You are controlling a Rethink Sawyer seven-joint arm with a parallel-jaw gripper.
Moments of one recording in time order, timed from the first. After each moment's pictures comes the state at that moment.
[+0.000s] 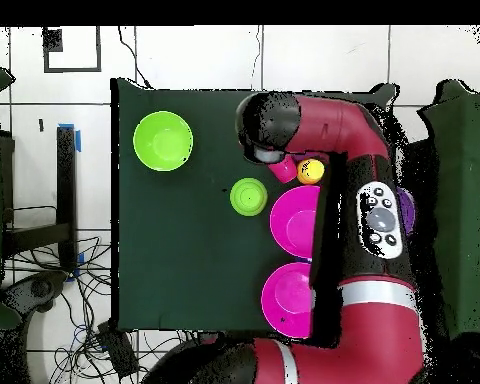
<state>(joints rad) -0.35 -0.52 0.18 1.16 -0.24 0.94 1.77</state>
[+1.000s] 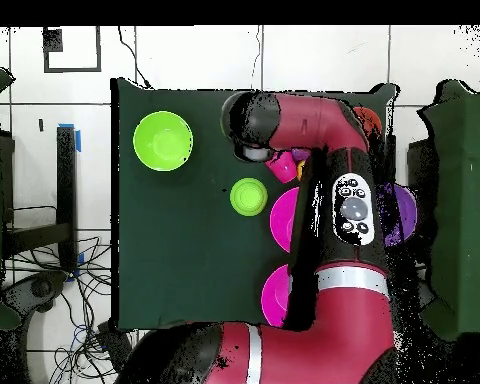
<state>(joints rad) -0.29 -0.46 0.10 1.11 -0.23 0.94 1.77</state>
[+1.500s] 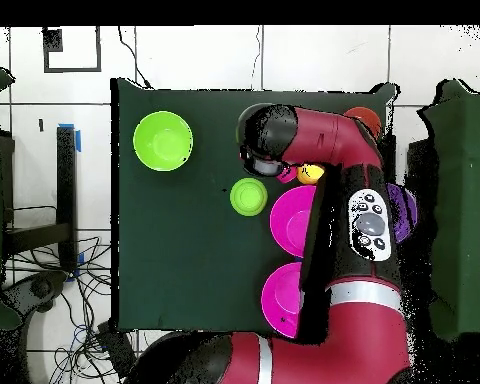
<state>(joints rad) -0.31 -0.50 0.07 1.20 -0.15 0.97 1.77</state>
